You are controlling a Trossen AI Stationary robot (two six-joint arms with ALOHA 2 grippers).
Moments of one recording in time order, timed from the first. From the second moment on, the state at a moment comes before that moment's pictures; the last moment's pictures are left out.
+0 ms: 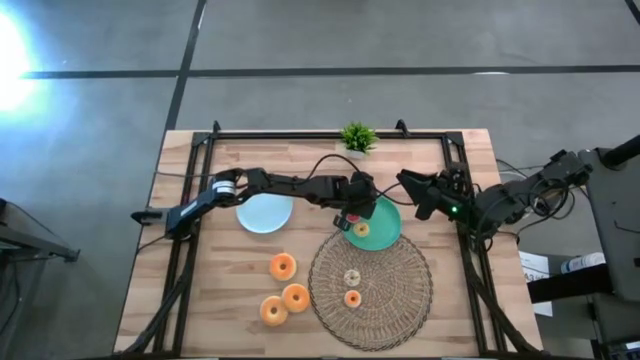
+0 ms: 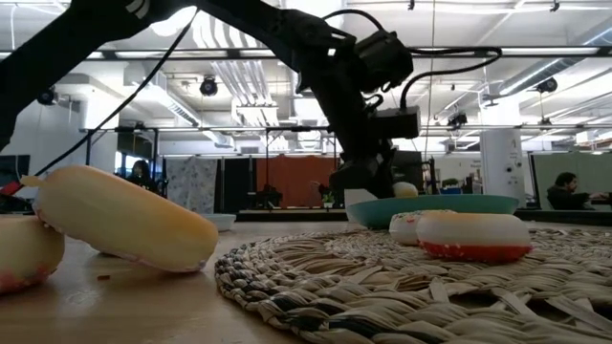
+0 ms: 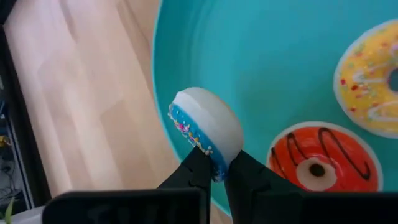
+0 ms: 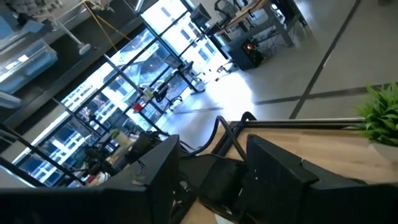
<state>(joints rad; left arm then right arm) 0.09 2.29 1.88 -0.52 -0.23 0.72 0.49 0.94 0.97 -0.10 1.10 0.84</state>
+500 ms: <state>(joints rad) 0.09 2.28 1.88 -0.61 -0.21 0.73 0.49 0.94 0.97 -0.15 1.10 0.83</state>
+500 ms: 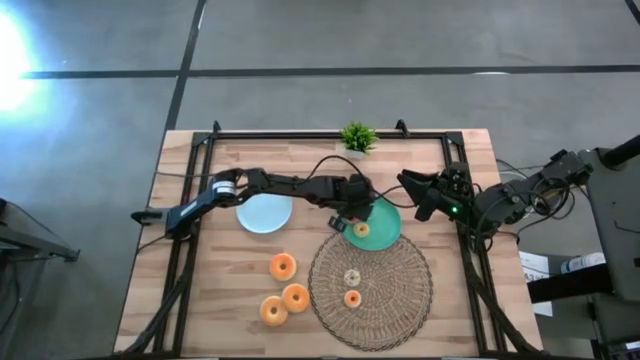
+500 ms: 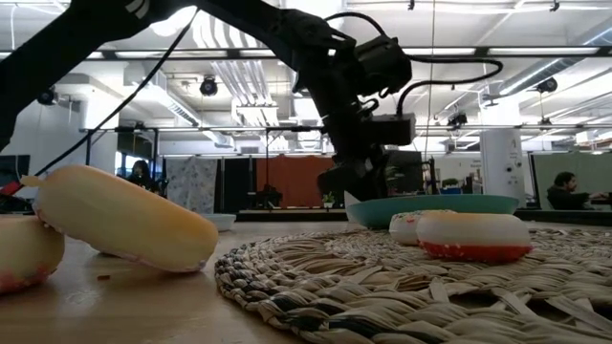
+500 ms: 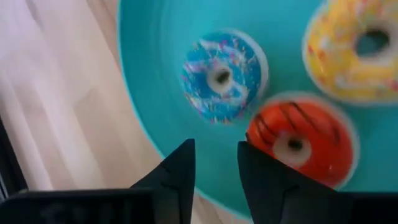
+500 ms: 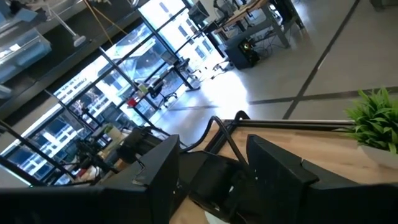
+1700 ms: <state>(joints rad) 0.02 1.13 0.82 -0.33 -0.07 0.03 0.50 1.50 0.97 -0.47 0.30 1.69</state>
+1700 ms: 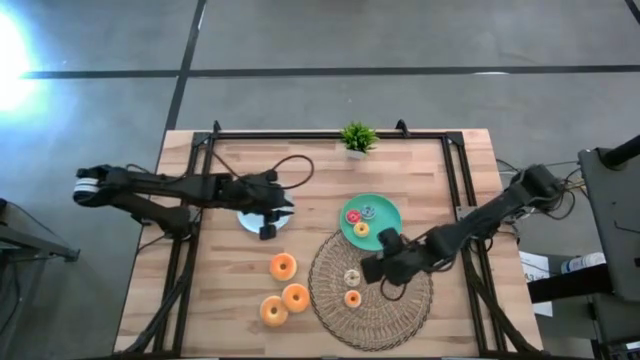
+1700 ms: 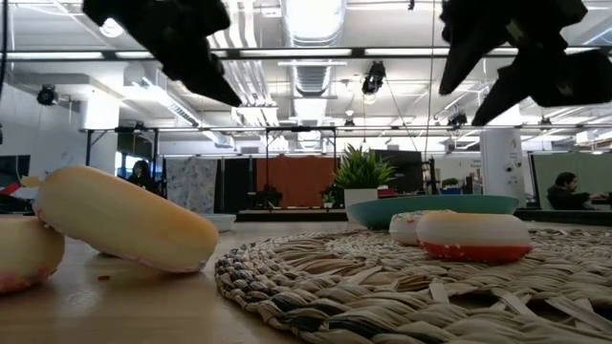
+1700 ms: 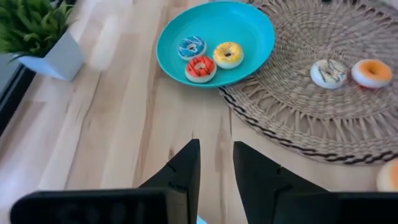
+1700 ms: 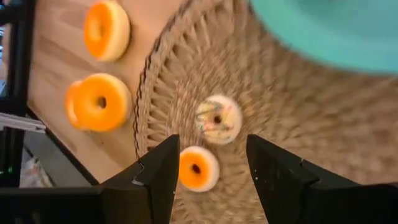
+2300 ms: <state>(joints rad) 0.02 0.99 0.78 -0.33 -0.08 0.01 0.49 1.95 1.46 -0.91 0.22 1.77</state>
